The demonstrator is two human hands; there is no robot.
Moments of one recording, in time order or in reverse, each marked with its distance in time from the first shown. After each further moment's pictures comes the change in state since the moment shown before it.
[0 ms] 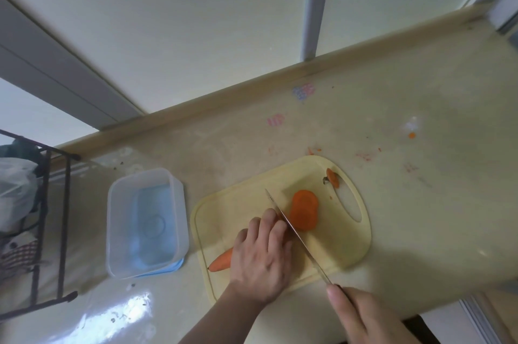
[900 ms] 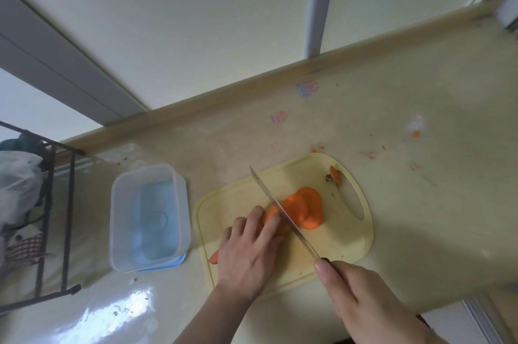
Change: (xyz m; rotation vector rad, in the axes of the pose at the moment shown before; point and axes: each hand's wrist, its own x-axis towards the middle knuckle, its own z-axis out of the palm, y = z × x) left_hand -0.007 -0.018 -0.012 0.092 -0.148 -0.120; right_hand -0.002 -0.033 -0.014 0.004 0.122 -0.109
